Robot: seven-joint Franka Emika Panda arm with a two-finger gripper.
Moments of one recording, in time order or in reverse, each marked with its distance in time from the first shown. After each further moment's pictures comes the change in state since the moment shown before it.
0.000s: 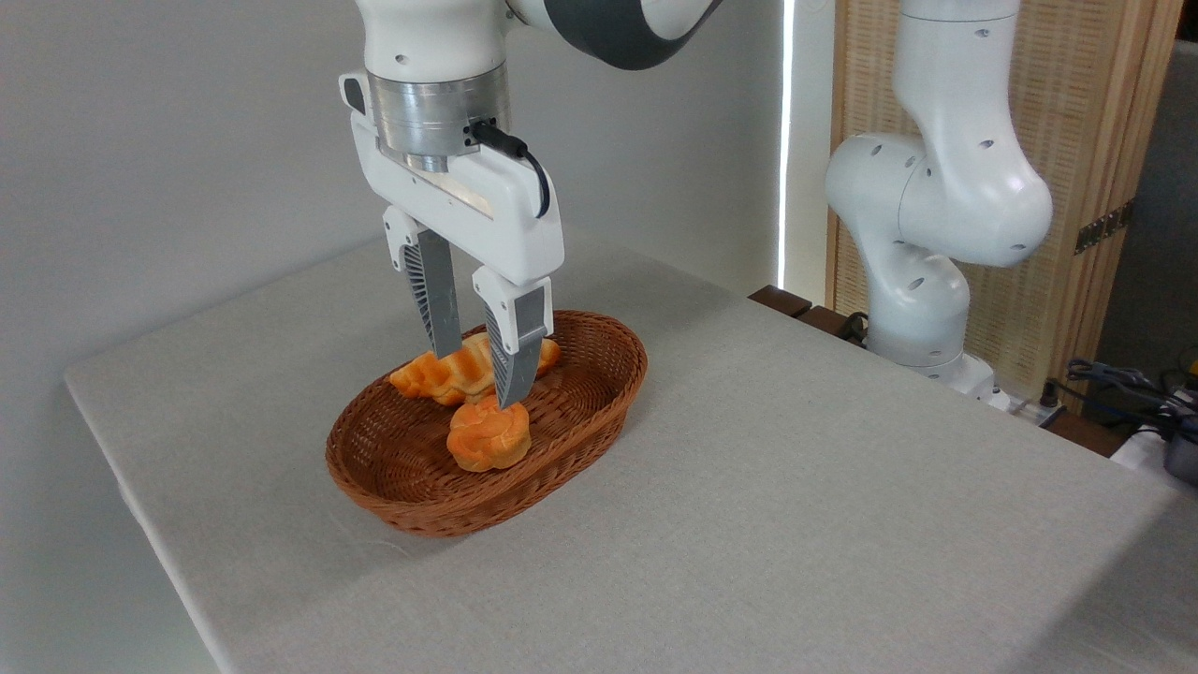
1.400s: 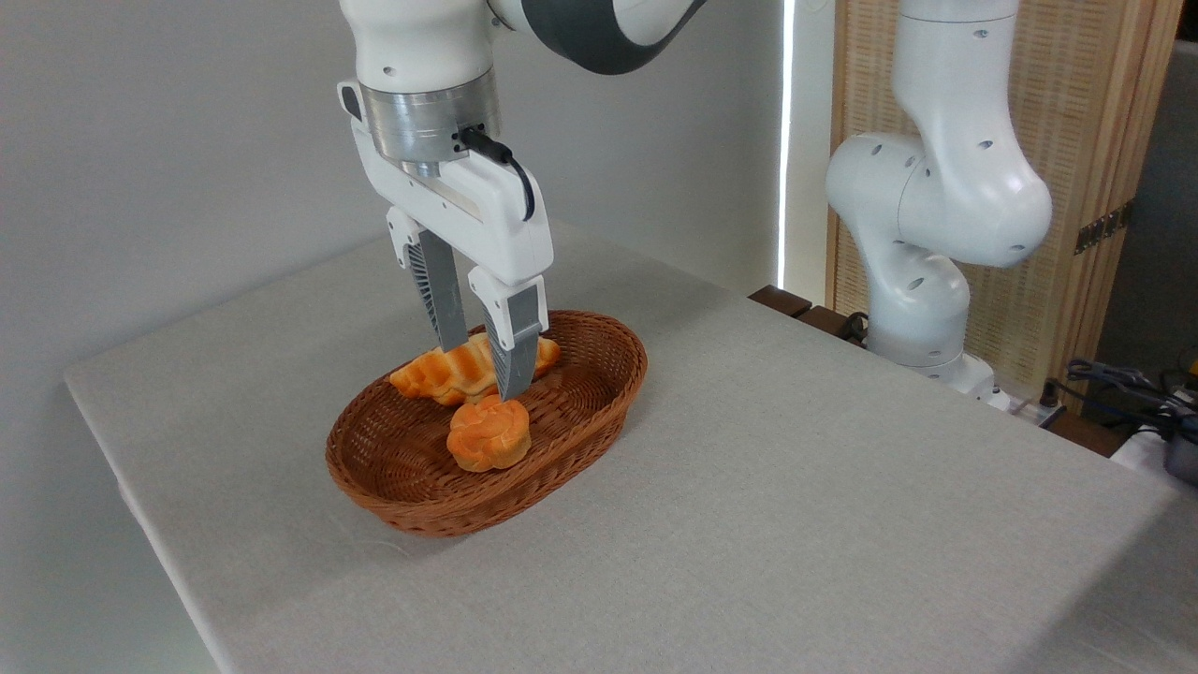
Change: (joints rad) arm -0.013 0.009 -0.018 0.000 0.000 -0.038 0.002
